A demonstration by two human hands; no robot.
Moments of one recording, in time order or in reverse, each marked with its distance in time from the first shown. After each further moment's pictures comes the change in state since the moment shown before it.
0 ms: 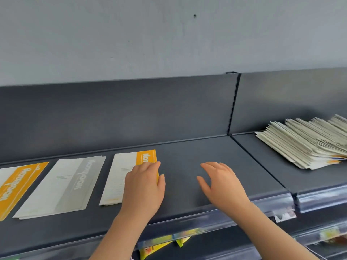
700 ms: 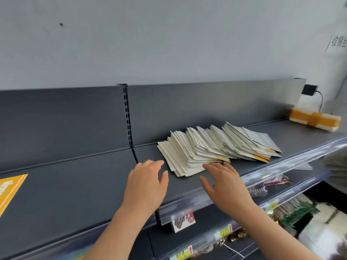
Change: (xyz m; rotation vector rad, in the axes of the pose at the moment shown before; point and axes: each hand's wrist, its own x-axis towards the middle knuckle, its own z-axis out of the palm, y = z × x) left_hand 0.020 0.326 0.084 -0.315 -0.026 0.238; right_hand -0.079 0.303 -0.136 -0.100 0.136 0.151
